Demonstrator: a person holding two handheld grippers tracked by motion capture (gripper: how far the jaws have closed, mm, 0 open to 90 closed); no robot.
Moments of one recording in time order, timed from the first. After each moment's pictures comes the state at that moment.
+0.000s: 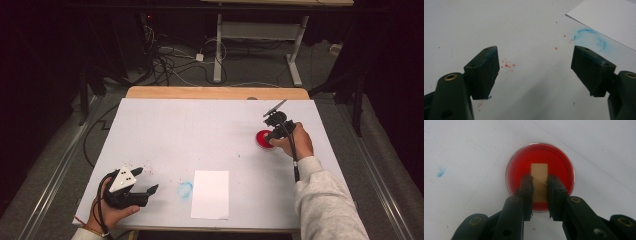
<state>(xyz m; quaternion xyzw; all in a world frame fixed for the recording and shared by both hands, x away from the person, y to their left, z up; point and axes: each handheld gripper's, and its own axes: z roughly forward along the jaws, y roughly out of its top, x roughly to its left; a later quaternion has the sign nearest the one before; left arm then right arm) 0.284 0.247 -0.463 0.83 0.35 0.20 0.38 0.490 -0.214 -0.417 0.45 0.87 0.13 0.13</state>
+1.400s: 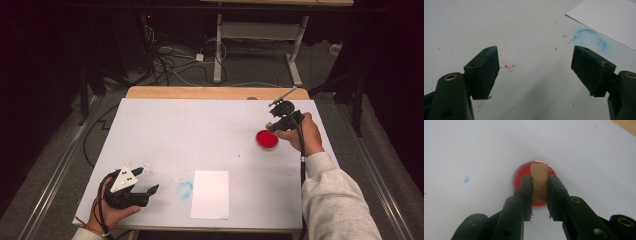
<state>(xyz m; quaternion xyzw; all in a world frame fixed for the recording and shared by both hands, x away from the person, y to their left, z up) 0.284 0.246 -0.462 0.83 0.34 0.21 0.38 0.476 -0.217 -0.362 0.43 0.87 0.17 0.16</state>
